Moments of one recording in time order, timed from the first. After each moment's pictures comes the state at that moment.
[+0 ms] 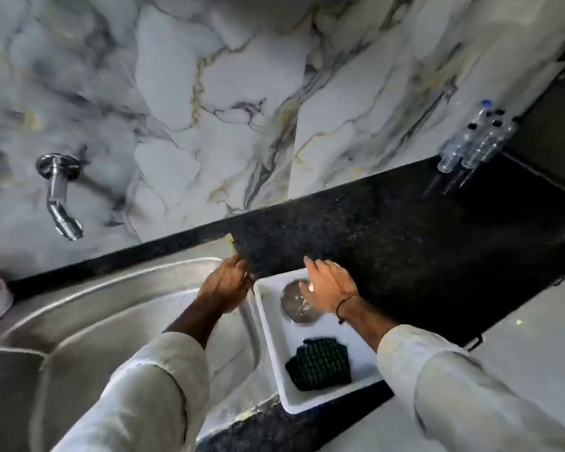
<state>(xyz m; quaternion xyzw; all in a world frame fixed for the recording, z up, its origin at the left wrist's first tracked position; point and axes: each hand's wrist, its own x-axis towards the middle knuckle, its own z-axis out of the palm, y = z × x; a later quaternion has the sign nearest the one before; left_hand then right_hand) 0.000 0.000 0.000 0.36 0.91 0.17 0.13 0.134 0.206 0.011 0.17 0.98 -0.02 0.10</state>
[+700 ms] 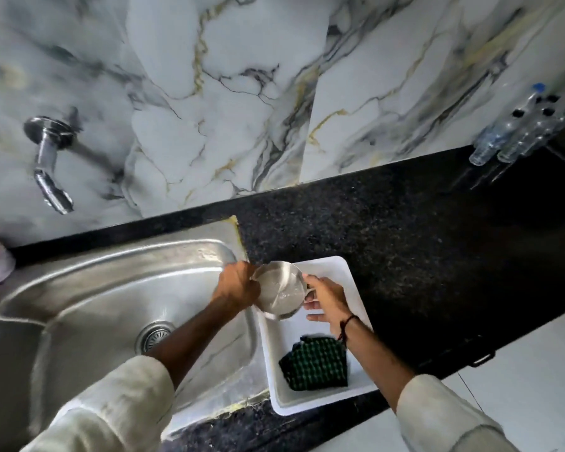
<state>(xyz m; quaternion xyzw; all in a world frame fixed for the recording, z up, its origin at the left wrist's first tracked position) 0.029 0.036 -0.013 0.15 0.93 0.24 0.23 0.147 0.208 -0.036 0.49 0.59 -0.64 0.07</state>
